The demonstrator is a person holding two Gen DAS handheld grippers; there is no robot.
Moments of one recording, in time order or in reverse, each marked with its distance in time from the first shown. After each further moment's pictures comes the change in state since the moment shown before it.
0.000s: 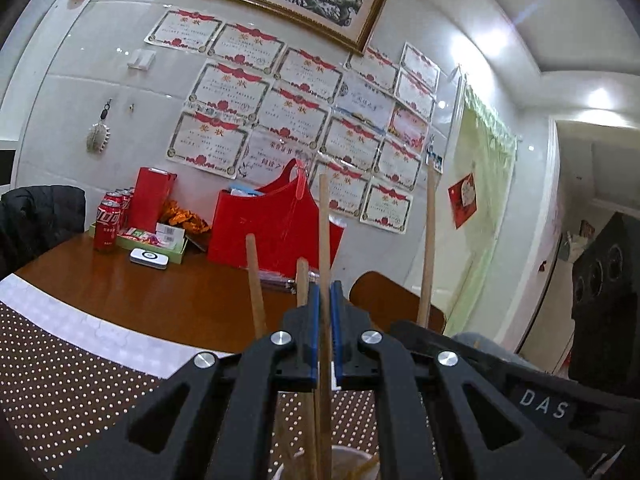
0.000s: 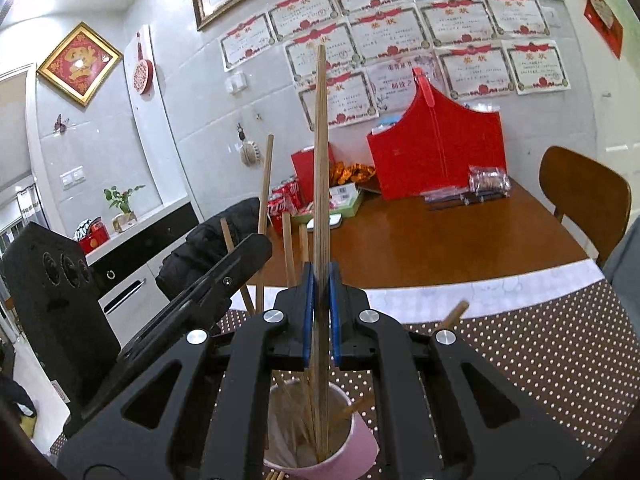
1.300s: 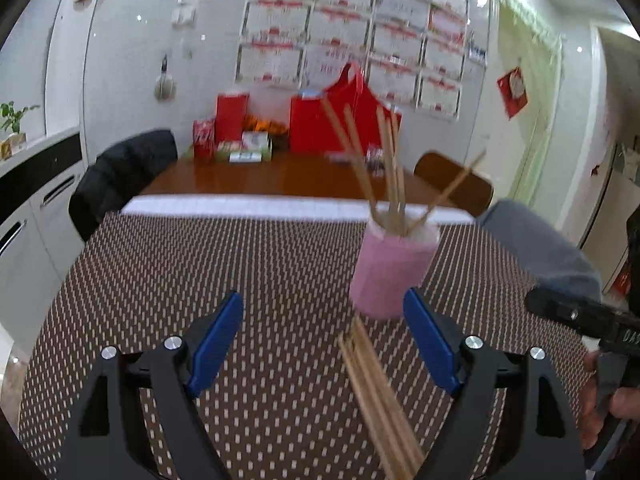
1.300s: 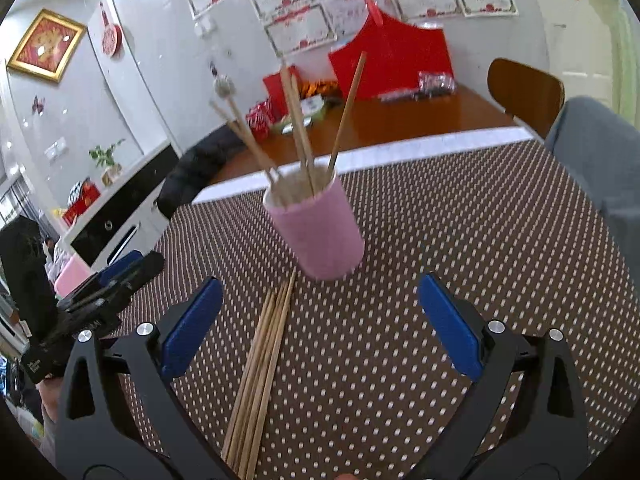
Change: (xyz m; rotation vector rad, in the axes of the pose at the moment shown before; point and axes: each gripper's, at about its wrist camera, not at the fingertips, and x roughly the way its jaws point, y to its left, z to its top) left arm -0.171 0.007 -0.048 0.106 0.417 0.277; right arm -0.128 0.024 -0.106 0.112 0.261 -0.107
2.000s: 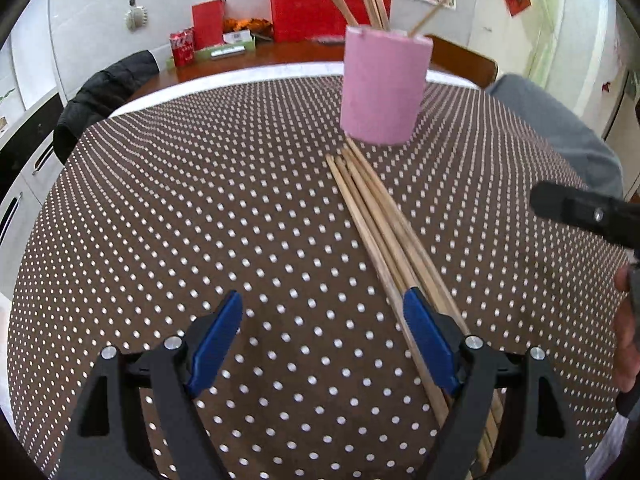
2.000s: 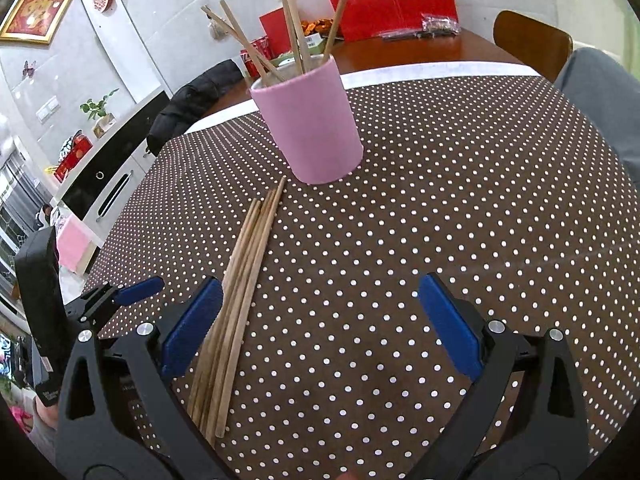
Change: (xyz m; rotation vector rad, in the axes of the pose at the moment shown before) left arm 0.032 -0.014 -0.095 0.111 0.356 0.035; right arm 0.024 -0.004 -0.058 -0.013 0.177 -0.019
